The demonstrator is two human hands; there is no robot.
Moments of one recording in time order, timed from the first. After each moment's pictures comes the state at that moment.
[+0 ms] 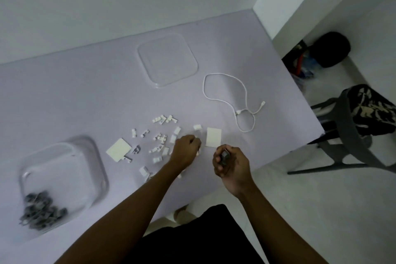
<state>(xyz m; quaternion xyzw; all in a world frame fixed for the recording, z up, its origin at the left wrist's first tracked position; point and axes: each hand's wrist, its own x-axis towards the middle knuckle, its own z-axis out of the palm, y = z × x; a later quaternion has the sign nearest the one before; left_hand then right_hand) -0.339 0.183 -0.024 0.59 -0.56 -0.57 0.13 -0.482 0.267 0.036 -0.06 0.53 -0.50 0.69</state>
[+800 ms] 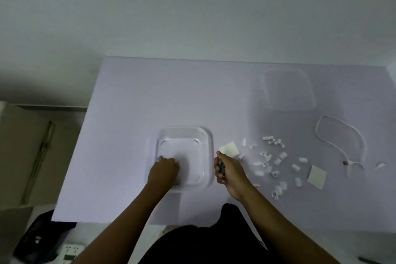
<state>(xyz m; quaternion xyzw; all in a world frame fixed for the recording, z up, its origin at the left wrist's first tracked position) 0.062 0.267 0.004 0.77 -0.59 -0.24 -0.06 -0.152 0.224 0.033 -0.22 0.59 -0.23 0.74</state>
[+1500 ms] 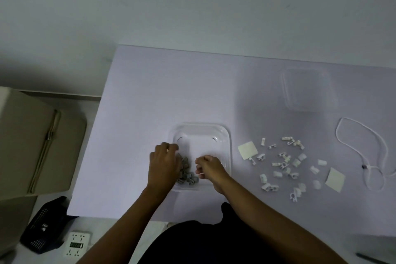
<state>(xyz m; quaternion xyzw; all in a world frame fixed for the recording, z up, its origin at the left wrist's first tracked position) 0.123 0.284 0.003 0.77 -0.61 -0.14 0.14 -0.037 0.232 -0.010 -0.36 0.63 -0.07 0.69</state>
